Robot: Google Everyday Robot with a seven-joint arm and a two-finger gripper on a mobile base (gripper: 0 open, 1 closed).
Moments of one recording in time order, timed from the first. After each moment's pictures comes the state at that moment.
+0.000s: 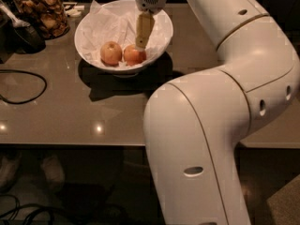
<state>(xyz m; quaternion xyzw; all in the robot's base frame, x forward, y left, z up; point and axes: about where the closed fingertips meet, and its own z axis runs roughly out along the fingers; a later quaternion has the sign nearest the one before) 0.707 0.008 0.939 -0.66 0.74 0.03 0.15</state>
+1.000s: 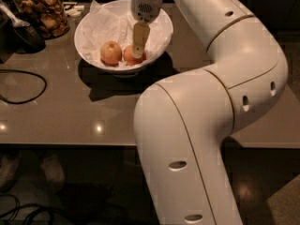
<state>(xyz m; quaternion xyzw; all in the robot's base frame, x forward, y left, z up) 0.708 0.020 0.911 -0.67 0.73 0.04 0.12</state>
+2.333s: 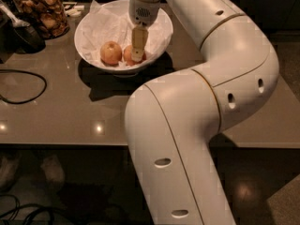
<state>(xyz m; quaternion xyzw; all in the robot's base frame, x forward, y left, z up) 0.709 0.024 0.897 -0.68 0.73 0.04 0.09</state>
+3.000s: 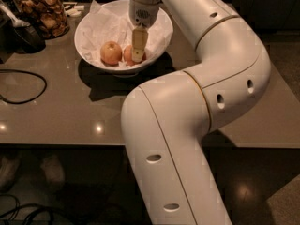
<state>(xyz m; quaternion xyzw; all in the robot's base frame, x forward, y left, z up) 0.719 0.023 0.889 -0.68 0.73 0.04 0.09</state>
